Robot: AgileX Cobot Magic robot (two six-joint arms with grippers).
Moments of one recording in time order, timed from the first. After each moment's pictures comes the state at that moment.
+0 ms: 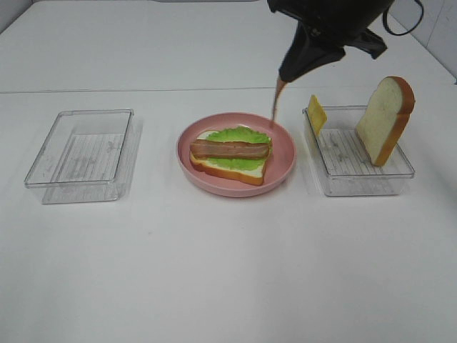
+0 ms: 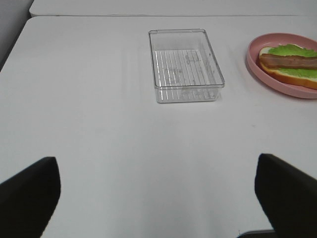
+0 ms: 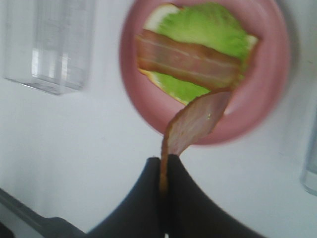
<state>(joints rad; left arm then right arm) 0.08 0.00 -0.52 -0.09 1.08 0.04 0.28 1.88 -1.62 0.48 1.05 -0.12</state>
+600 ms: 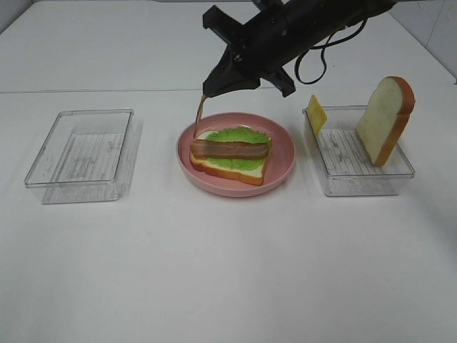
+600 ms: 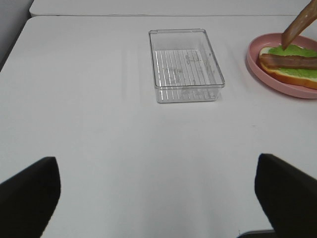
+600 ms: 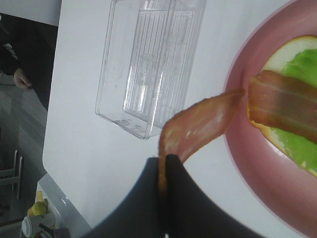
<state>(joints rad) 0.08 0.00 -0.52 -0.09 1.08 0.04 0.37 2.08 -1.63 0.87 0.86 -0.31</state>
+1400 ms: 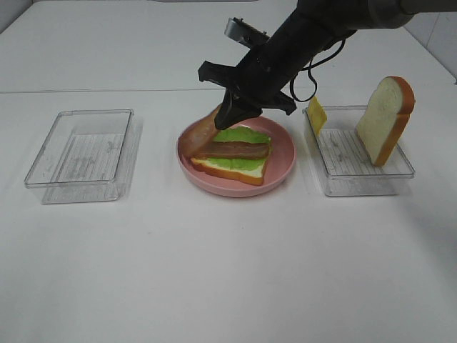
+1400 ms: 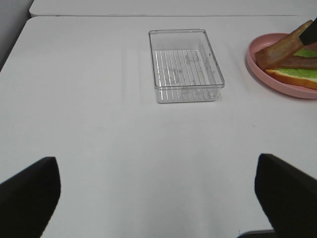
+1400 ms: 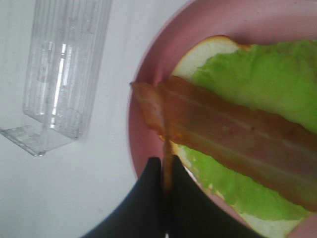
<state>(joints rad) 0.08 0.00 -0.52 -0.09 1.08 0.04 0.40 2.25 -1.77 0.57 0.85 -0.16</state>
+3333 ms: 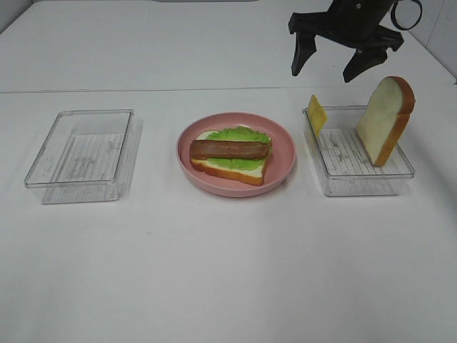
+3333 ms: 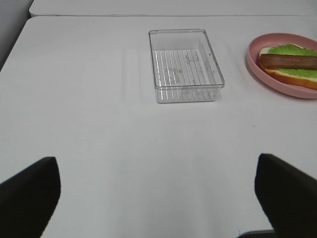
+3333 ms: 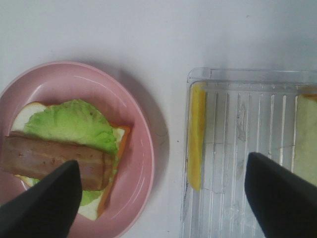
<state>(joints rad) 0.08 0.00 -0.52 -0.09 1.08 0.04 0.21 2.17 -1.97 0.12 1.06 0.09</state>
